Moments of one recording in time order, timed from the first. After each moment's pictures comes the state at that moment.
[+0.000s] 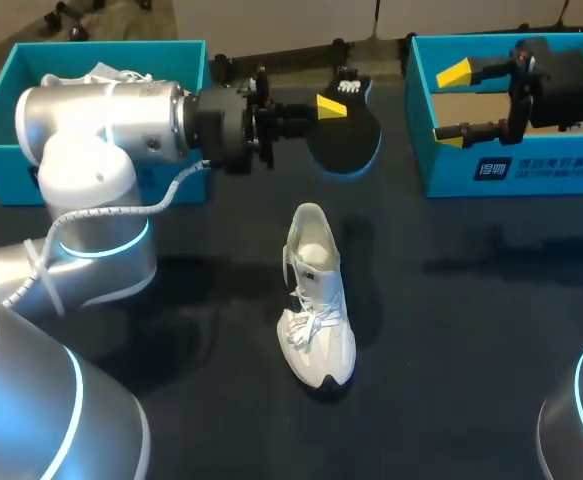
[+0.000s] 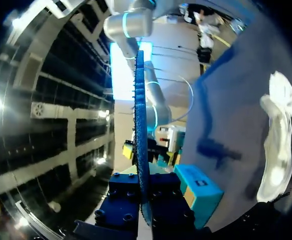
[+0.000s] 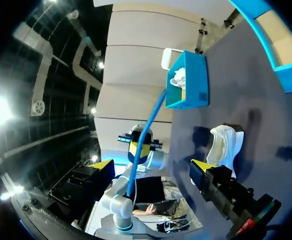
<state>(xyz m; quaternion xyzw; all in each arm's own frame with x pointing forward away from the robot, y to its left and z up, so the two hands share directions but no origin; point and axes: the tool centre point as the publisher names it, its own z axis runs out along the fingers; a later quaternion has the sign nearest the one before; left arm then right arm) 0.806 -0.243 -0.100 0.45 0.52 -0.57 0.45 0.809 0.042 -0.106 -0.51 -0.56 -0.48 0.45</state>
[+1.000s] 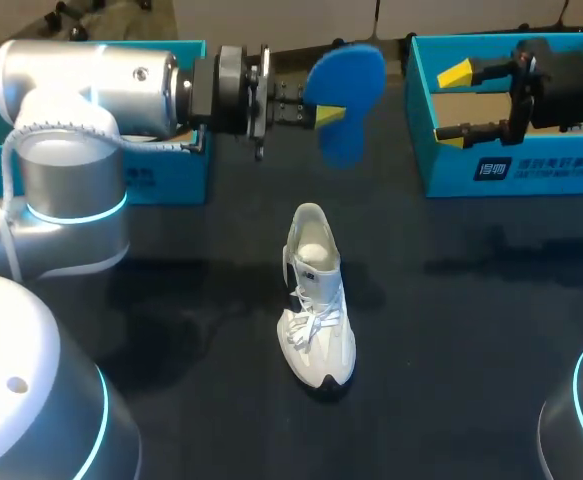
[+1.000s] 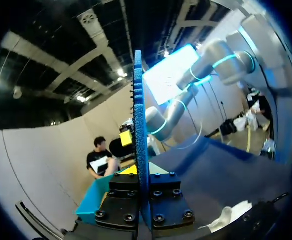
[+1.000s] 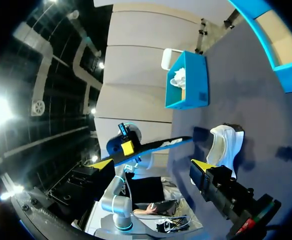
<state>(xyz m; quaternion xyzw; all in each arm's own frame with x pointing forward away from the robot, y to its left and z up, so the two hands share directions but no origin) 0.793 -0.237 -0.086 0.16 0.72 -0.67 0.13 0.808 0.042 -0.106 -0.51 -0.56 -0.48 0.45</state>
